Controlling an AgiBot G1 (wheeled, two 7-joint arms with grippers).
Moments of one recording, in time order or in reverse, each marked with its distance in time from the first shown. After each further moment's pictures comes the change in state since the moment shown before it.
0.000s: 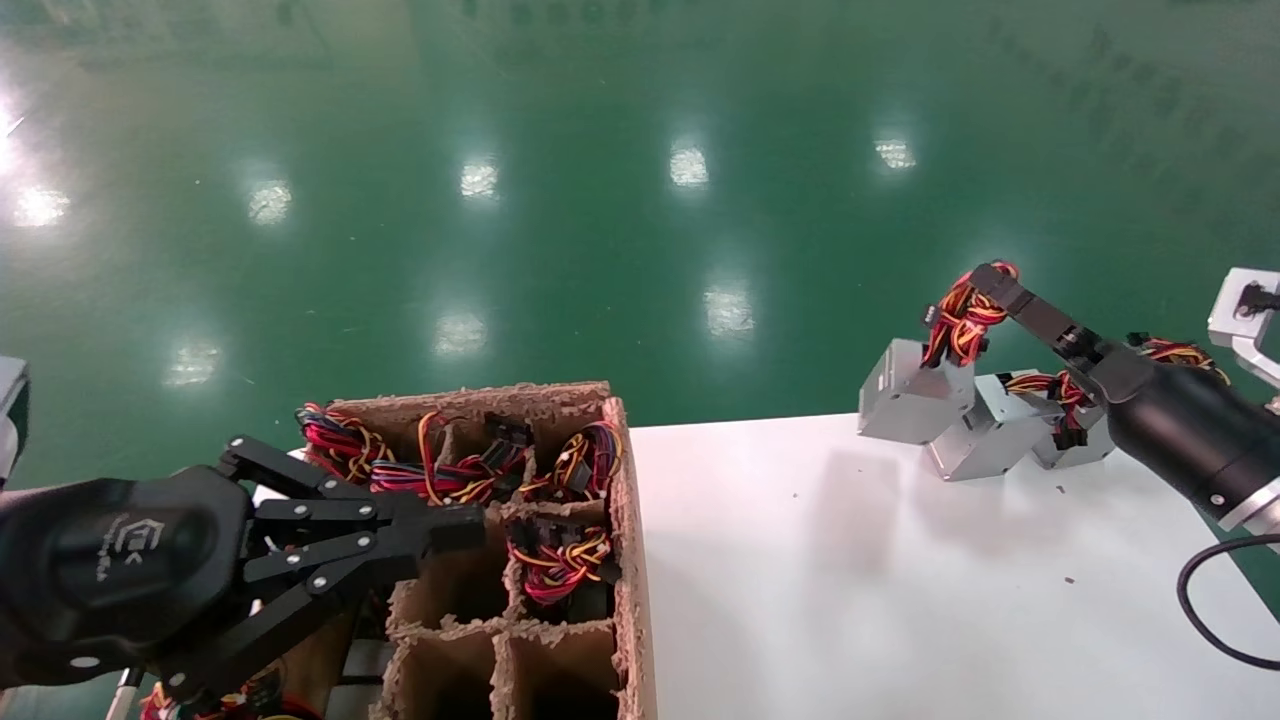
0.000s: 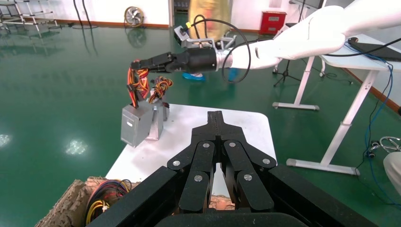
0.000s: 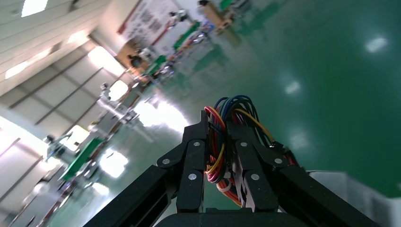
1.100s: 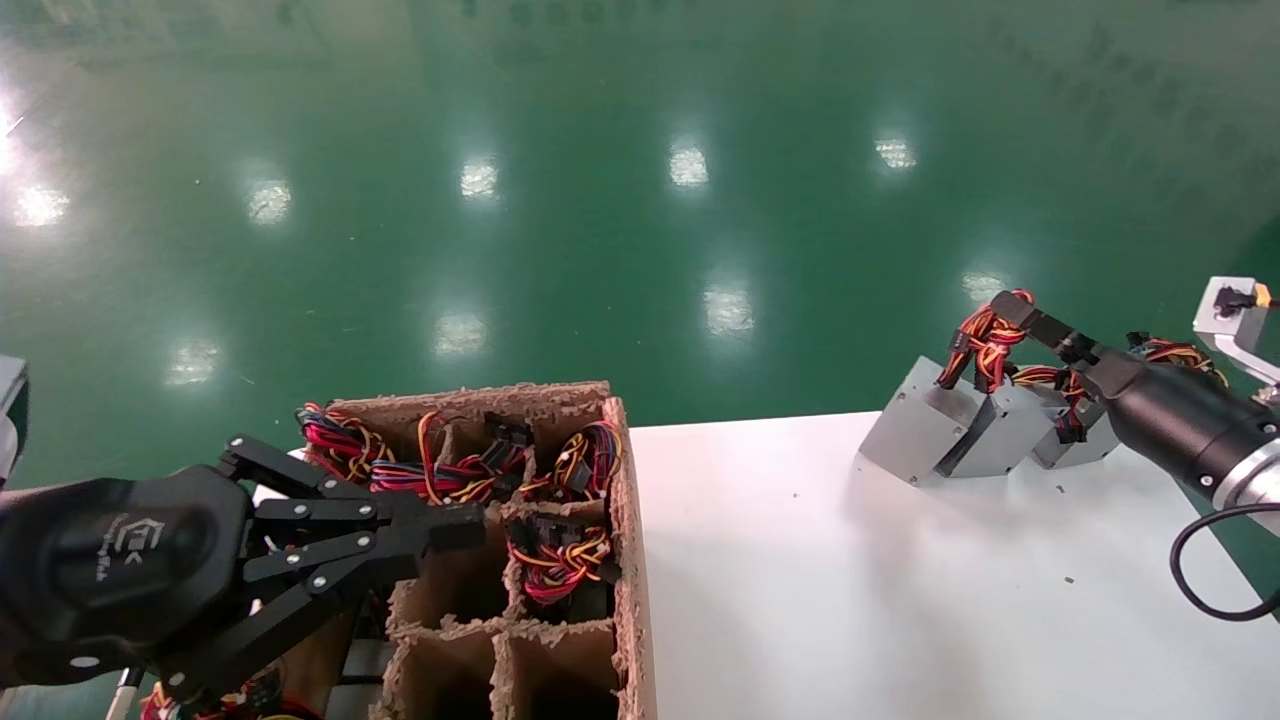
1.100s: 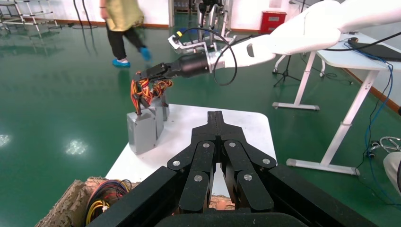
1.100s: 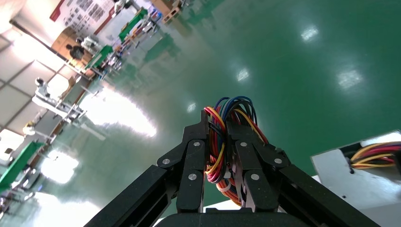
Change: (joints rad) left arm 0.000 0.000 0.000 0.000 0.000 0.000 0.000; right arm 0.082 -0.016 -0.068 -0.053 -0.098 0.214 0.033
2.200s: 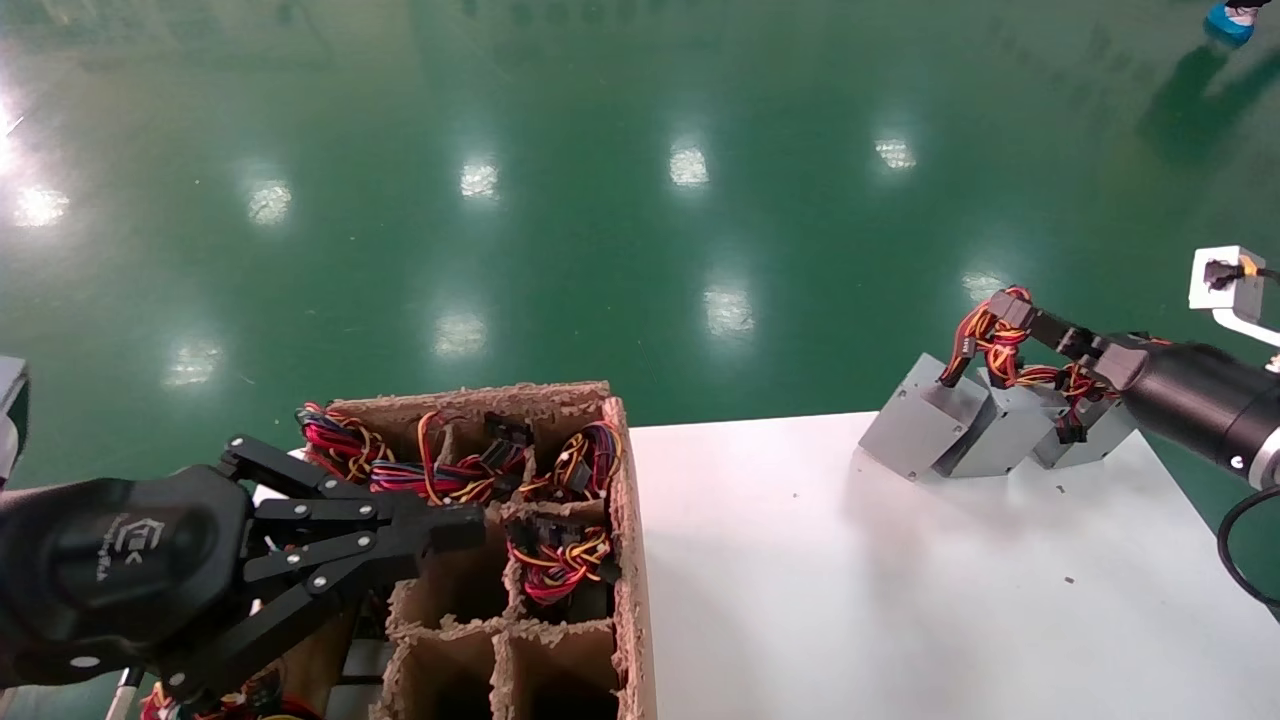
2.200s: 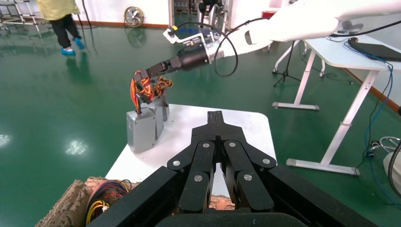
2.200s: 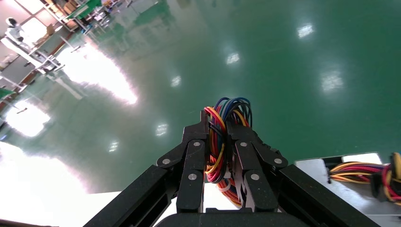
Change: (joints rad) left arm 0.000 0.000 0.000 0.000 0.000 0.000 0.000; right arm 0.102 0.041 -0.098 0.011 -0.143 -0.010 -0.026
